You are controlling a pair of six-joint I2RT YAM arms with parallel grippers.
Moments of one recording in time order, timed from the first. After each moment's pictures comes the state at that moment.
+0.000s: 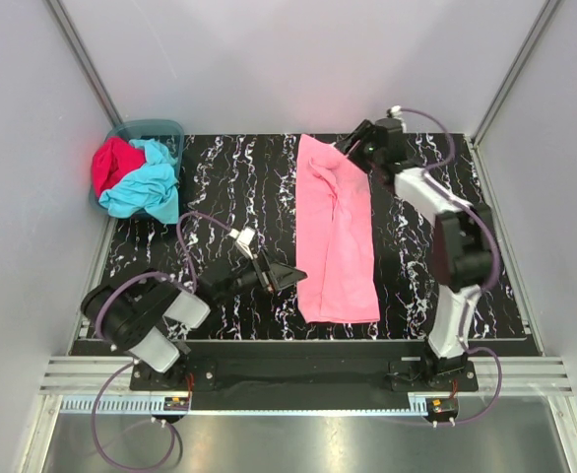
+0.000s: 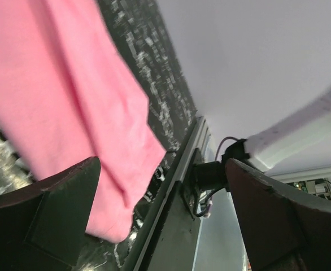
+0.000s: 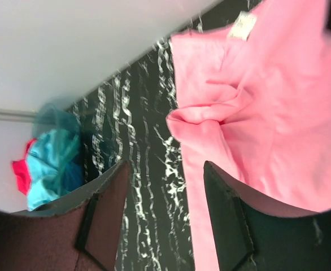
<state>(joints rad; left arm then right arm) -0.66 1.54 0.22 1.28 0.43 -1.07 0.25 2.04 1.58 0.03 -0.11 0.85</state>
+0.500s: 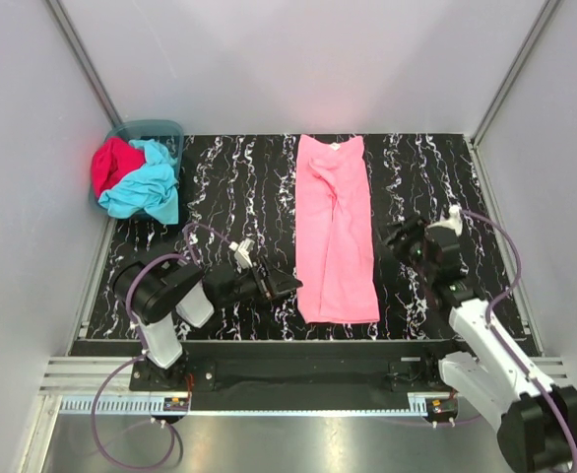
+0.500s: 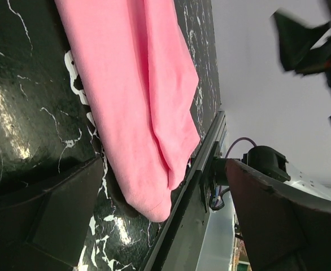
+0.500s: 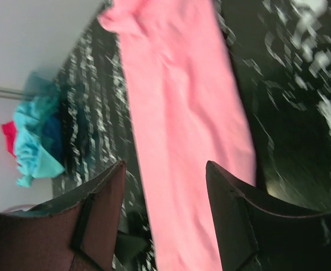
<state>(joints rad) -0.63 1.78 0.20 1.34 0.45 -1.14 0.25 0.88 0.53 0.01 0.04 0.92</state>
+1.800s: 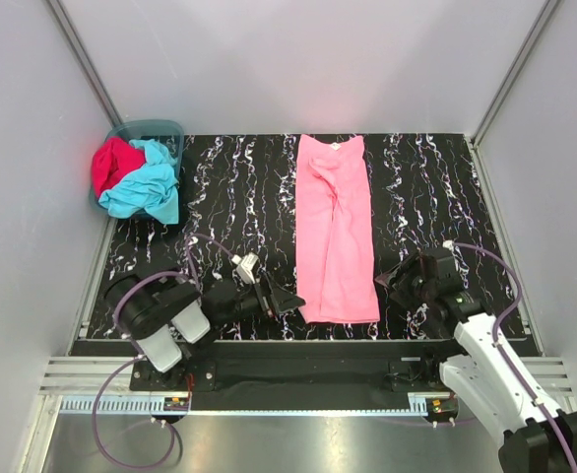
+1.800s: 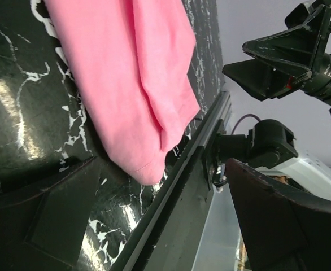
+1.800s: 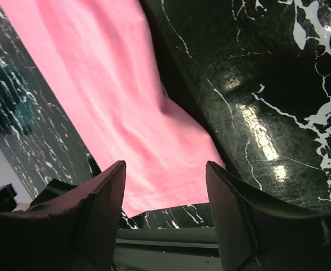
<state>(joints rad) -0.79 1.71 0.09 1.38 0.32 -1.14 0.26 0.71 0.46 -0.58 -0.07 1.04</state>
